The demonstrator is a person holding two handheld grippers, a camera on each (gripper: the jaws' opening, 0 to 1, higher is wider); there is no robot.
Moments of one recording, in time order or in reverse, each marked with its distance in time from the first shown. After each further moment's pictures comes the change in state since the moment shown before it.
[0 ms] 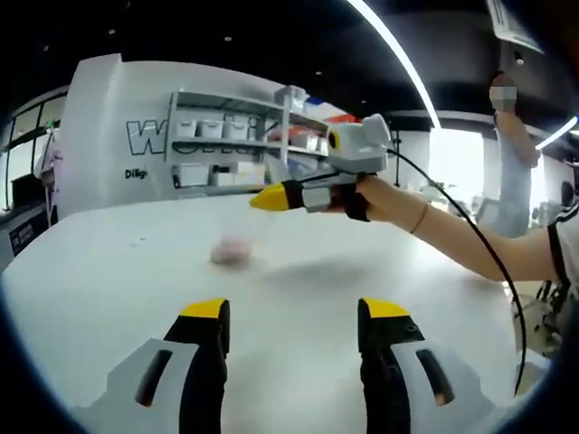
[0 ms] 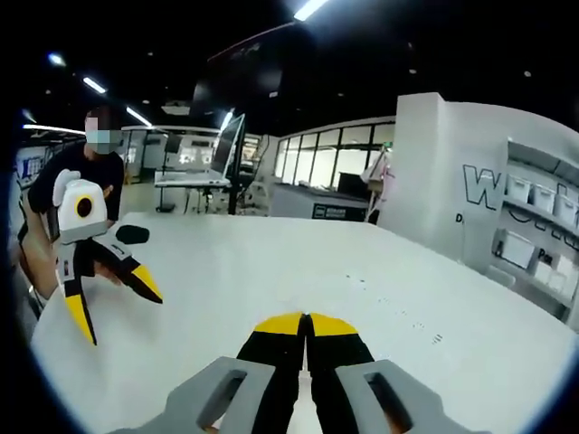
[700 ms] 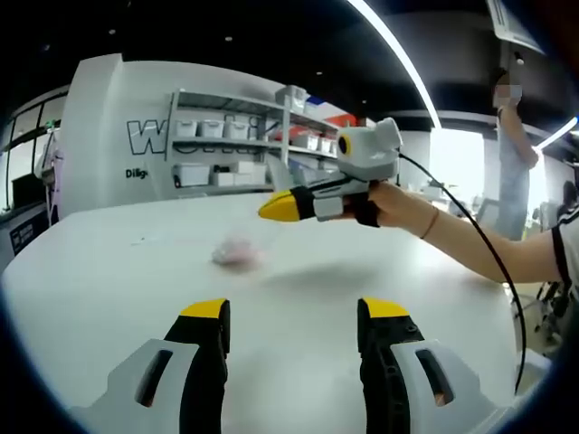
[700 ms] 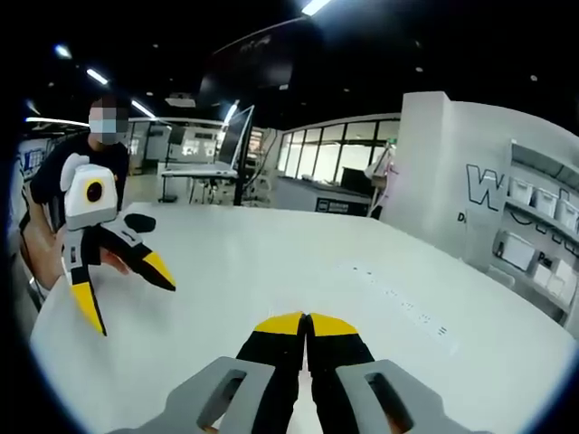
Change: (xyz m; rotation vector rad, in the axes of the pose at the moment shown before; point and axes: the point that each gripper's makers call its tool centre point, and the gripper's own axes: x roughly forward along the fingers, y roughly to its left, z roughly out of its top) left arm -0.001 0.001 0.000 -0.001 -0.003 0.002; right arm -0.006 0.015 -0.007 -0.024 0.024 0.004
